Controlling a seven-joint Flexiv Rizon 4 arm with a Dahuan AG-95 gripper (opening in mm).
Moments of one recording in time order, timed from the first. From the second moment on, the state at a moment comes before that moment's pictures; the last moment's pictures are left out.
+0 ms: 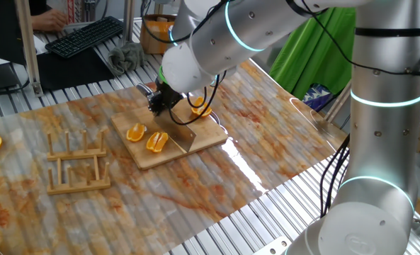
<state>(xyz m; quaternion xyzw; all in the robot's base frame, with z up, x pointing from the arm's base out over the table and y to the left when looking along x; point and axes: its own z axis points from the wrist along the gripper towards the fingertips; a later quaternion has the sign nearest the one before) 0.641 0.019 0.046 0.03 0.99 0.02 0.11</state>
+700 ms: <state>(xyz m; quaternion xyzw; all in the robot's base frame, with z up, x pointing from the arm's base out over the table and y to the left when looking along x) 0.641 0.022 0.044 0.01 1.00 0.02 0.08</state>
